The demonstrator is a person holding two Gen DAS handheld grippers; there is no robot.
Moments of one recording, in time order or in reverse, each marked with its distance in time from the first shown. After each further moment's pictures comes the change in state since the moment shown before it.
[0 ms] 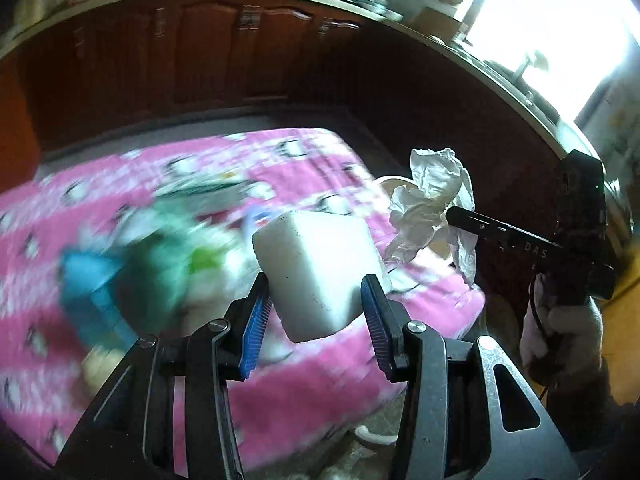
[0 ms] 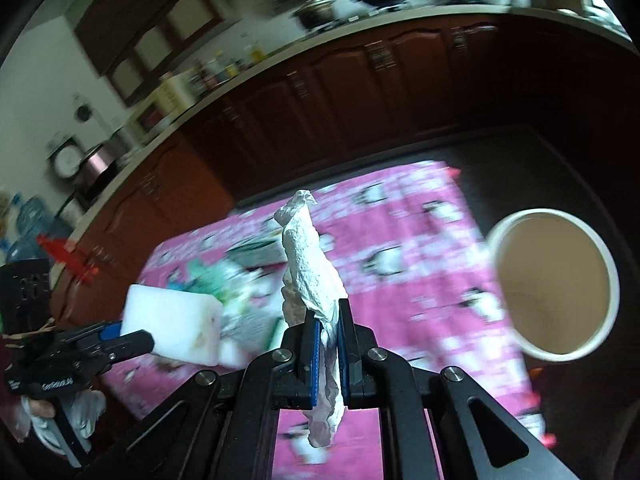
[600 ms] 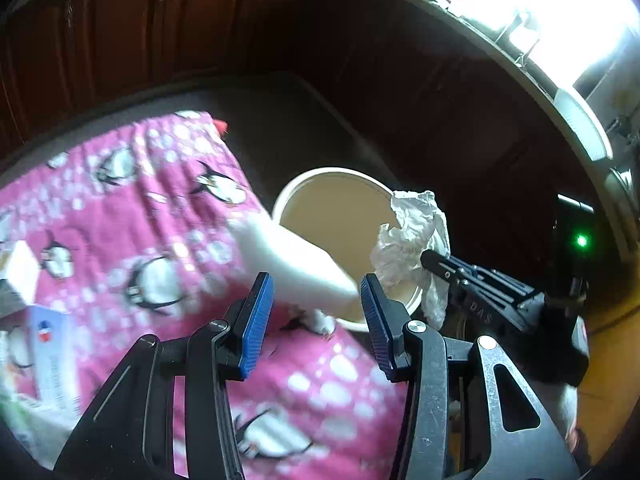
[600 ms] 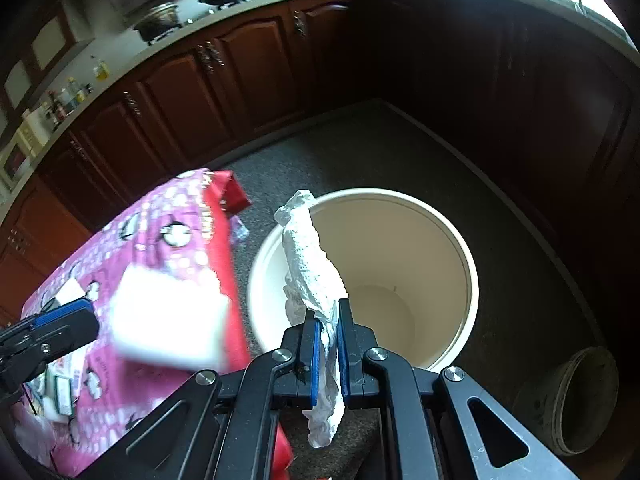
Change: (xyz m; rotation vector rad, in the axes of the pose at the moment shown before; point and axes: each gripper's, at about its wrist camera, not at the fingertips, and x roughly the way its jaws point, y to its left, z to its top) left arm 0.210 -0.121 0.083 0.032 0.143 -0.097; right arm 0.040 -0.180 0.016 0.196 0.048 -0.399
